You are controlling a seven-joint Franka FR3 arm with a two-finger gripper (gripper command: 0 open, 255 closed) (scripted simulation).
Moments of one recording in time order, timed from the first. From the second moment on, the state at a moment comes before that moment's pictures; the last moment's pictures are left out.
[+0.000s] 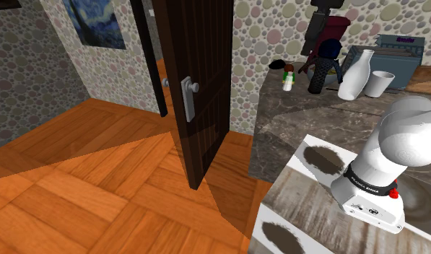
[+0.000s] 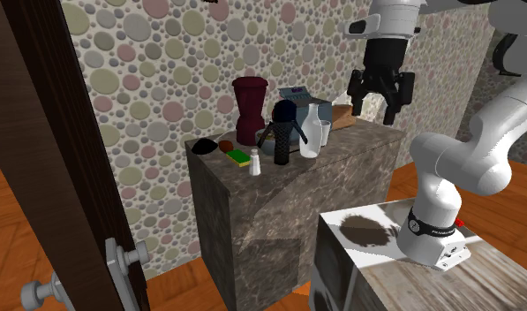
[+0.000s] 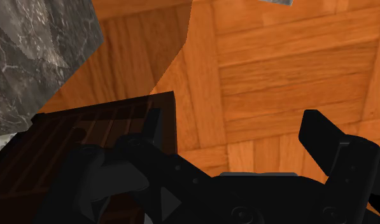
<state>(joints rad) -0.02 -0.83 -0.01 -2.28 0.07 1.52 -0.17</state>
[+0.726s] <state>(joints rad) -0.08 -0.74 -0.16 -2.39 -0.03 1.75 -0.29</state>
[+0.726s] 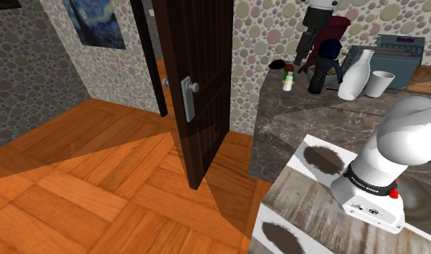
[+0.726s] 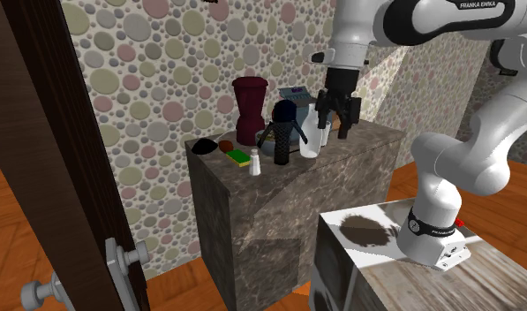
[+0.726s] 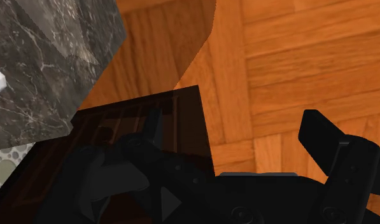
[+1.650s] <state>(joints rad) -0.14 -0.42 -0.40 -2.38 -0.08 2.11 -0.50</state>
